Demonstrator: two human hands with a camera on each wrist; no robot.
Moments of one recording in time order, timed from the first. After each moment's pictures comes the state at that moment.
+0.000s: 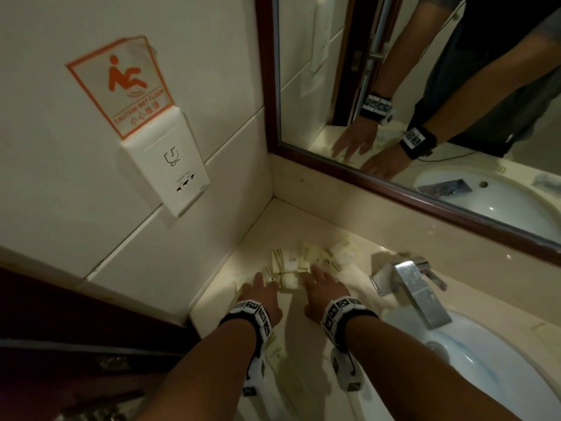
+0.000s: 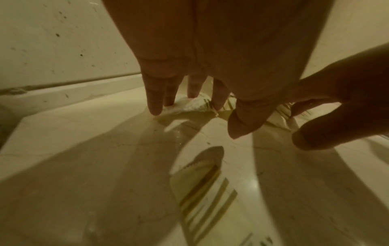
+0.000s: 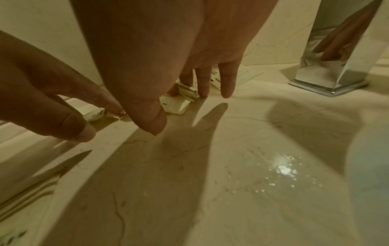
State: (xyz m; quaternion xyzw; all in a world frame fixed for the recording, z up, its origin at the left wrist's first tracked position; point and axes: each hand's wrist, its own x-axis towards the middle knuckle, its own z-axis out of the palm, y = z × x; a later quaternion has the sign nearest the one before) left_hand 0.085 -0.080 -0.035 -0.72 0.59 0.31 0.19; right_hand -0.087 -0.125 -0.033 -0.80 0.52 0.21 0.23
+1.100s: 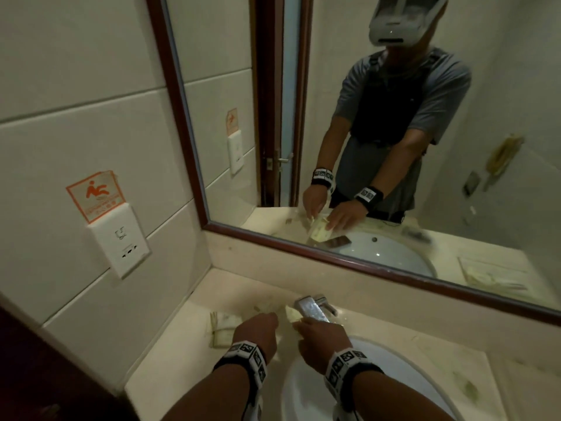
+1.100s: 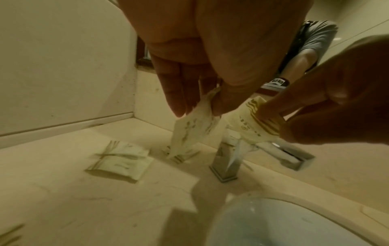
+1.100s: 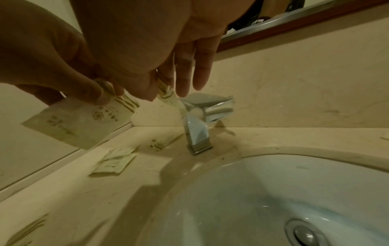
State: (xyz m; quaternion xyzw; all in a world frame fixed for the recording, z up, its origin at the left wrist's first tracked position) left_hand -0.078 -0.053 0.090 -0.65 0.74 0.14 0.02; right_hand -0.250 -0.039 0.102 -0.82 0.57 0.02 0.12
